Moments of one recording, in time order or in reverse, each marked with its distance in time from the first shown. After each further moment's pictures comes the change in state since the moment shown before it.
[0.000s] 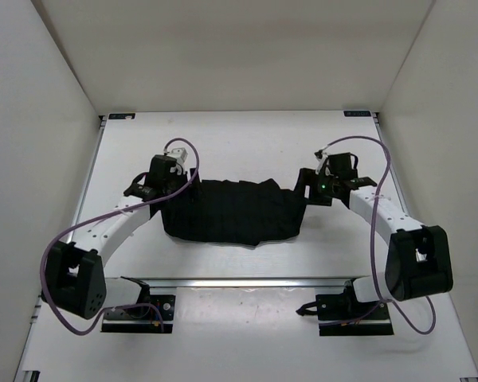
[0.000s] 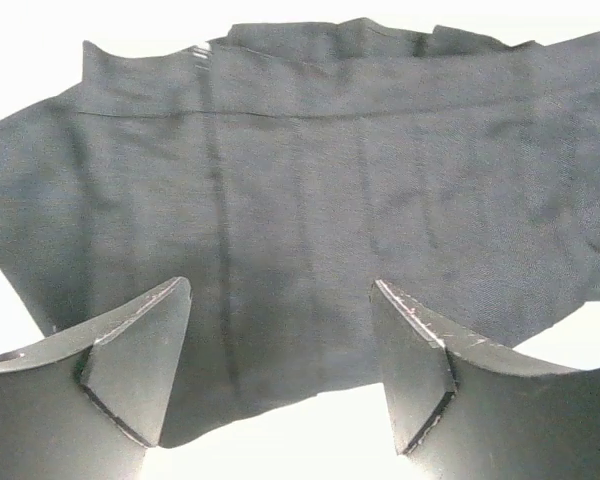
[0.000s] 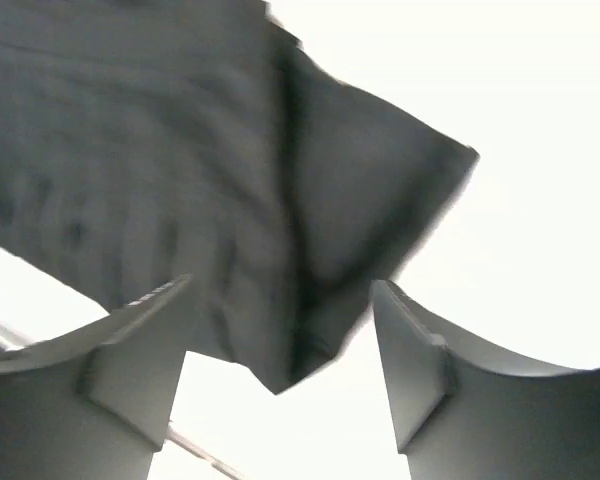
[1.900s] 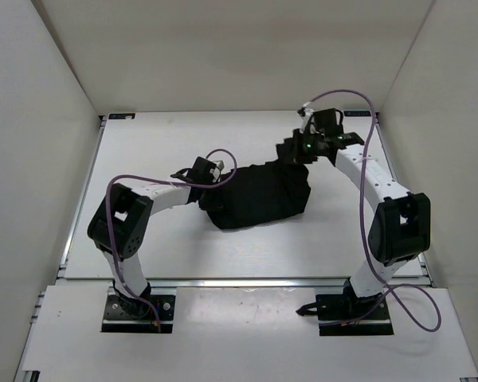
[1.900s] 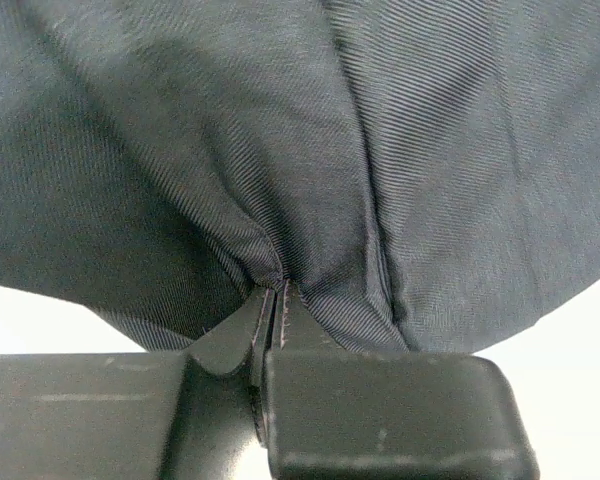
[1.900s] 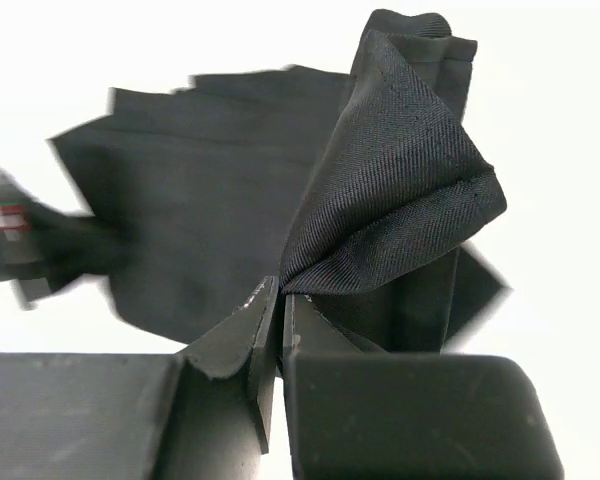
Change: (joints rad) left arm -0.157 0.467 0.165 0.059 0.039 -0.041; right arm 0.024 0.271 0.486 -0.182 0.068 -0.099
